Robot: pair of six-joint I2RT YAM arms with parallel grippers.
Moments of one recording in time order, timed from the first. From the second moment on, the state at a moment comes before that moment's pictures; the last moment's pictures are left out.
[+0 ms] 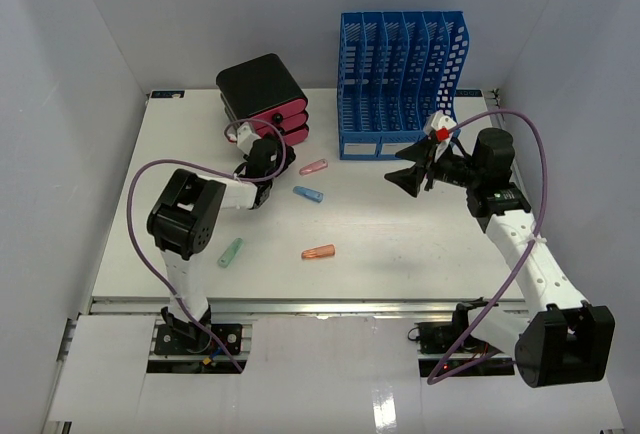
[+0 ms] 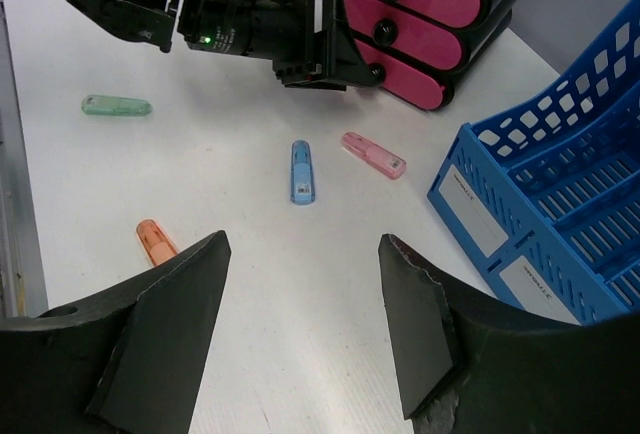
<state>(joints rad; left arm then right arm) -0.40 1.96 1.00 0.53 -0.30 -0.91 0.15 1.09 0.87 0.00 -0.98 -0.24</state>
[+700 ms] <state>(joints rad) -0.40 2.08 1.06 0.66 -0.43 -1.05 0.13 1.07 0.85 0.03 -1.03 -0.24</state>
